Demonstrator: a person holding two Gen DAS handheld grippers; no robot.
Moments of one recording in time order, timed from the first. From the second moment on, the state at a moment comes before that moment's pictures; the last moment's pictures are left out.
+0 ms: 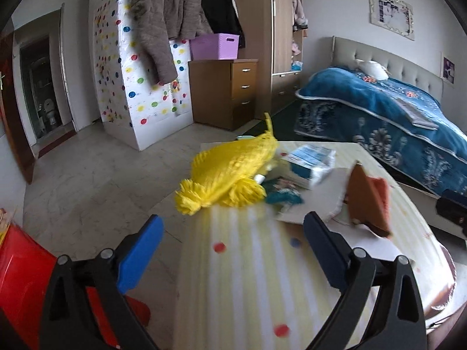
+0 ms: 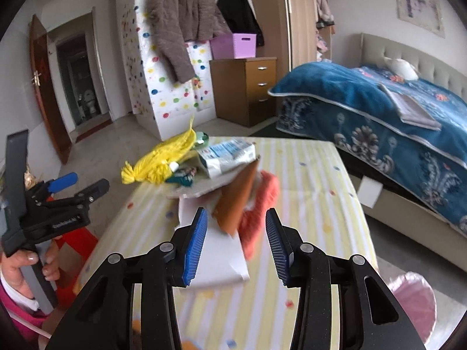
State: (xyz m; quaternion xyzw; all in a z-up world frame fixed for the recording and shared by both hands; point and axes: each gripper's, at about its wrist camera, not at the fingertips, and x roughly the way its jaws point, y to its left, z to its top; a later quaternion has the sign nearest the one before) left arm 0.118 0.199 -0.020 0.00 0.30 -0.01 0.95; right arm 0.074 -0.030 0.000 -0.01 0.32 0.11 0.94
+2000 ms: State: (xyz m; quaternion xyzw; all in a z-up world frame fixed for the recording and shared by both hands) left arm 0.063 0.191 -0.045 -0.09 0.36 -0.04 0.93; right arm 0.073 0.017 -0.081 -0.10 0.39 0.14 0.90
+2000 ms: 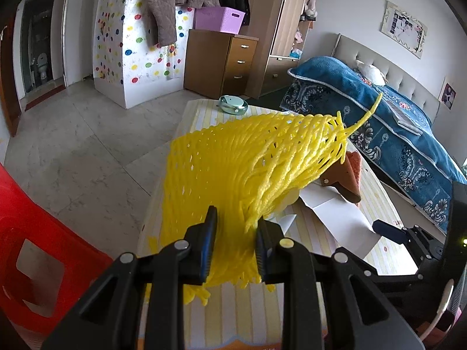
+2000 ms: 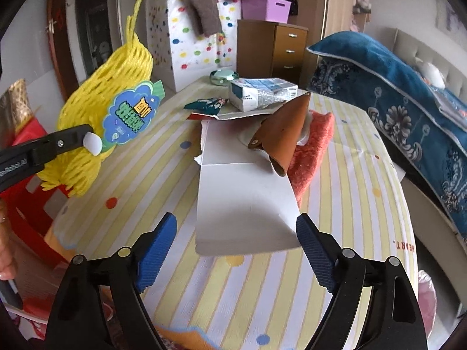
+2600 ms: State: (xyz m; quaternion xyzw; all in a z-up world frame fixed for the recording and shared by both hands) left arm 0.067 0.199 -0.056 -0.10 0.37 -0.04 0.92; right arm 0.085 0.035 -0.097 -0.18 0.39 0.13 0.89
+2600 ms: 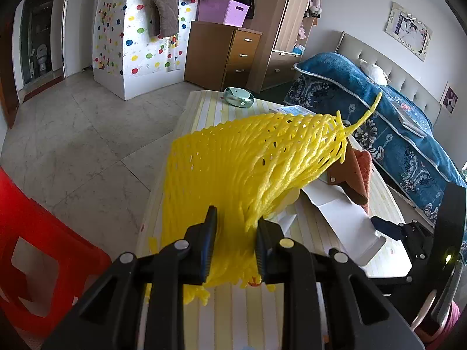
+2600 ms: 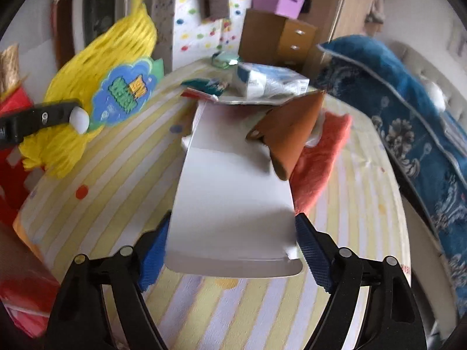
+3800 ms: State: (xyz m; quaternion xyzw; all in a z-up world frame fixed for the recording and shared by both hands) left arm 0.016 0.137 0.002 -0.06 0.32 -0.07 0.94; right arm -0.020 -0.061 0.010 -0.07 0.26 0.14 0.95
